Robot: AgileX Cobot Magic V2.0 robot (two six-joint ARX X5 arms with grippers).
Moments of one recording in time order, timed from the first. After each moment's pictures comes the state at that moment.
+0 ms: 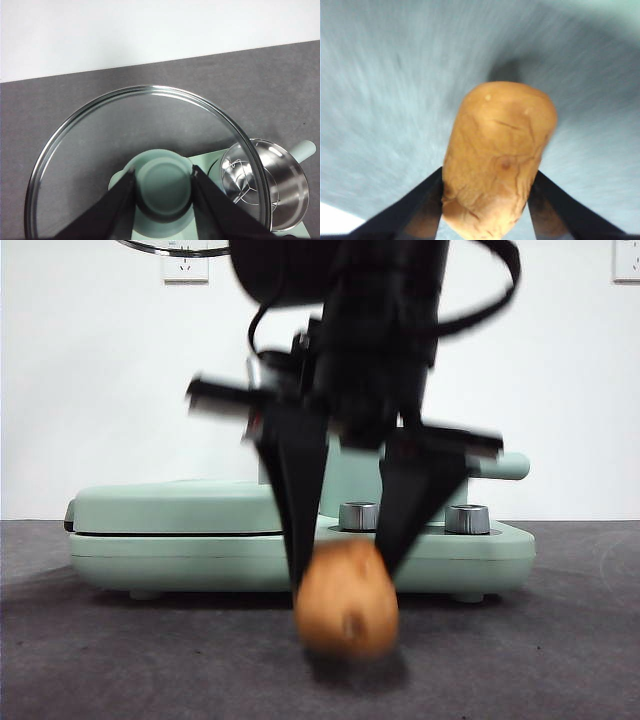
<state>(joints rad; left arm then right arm) -0.33 2.00 2.79 -1.41 0.04 -0.11 0.90 1.74 1.29 -0.92 -0.09 0.61</state>
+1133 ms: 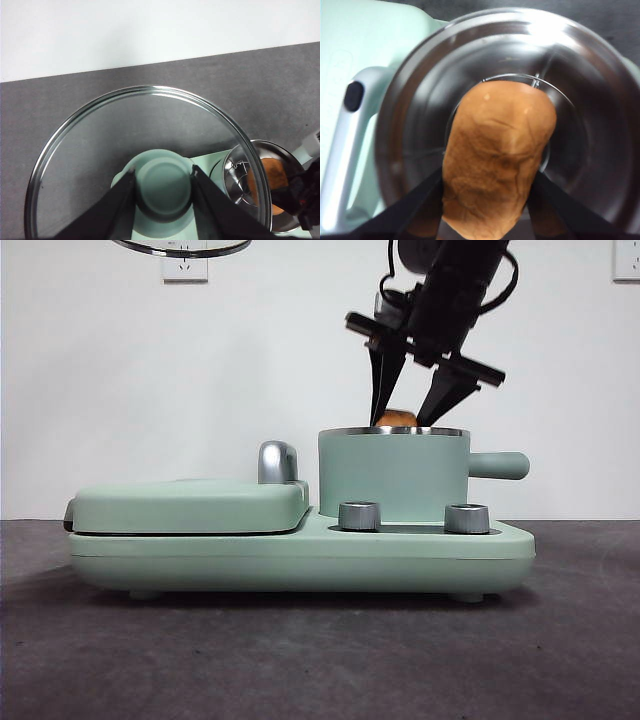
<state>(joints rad) -0.32 2.00 2.79 -1.41 0.04 -0.11 0.39 1.98 1.88 -0.97 -0.23 0.28</state>
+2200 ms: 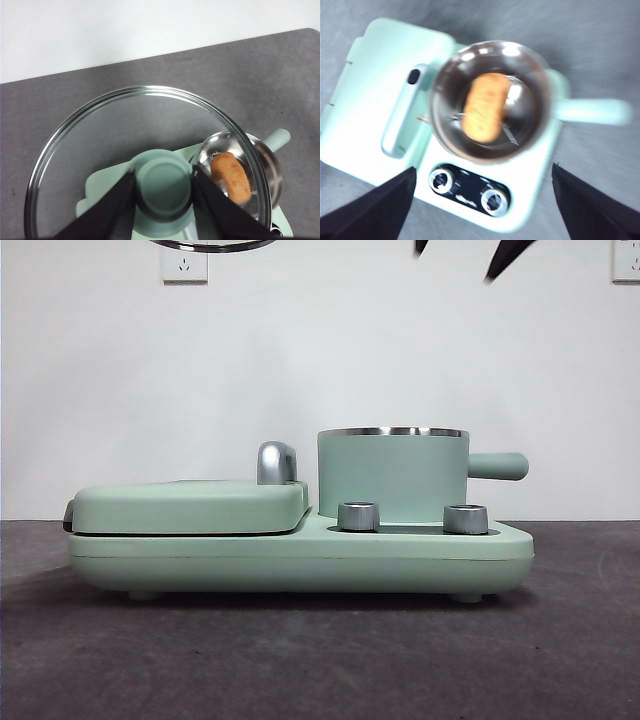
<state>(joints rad) -0.41 2.00 2.79 -1.41 0.04 -0.12 0.39 1.69 2.10 -1.32 -0.10 0.18</state>
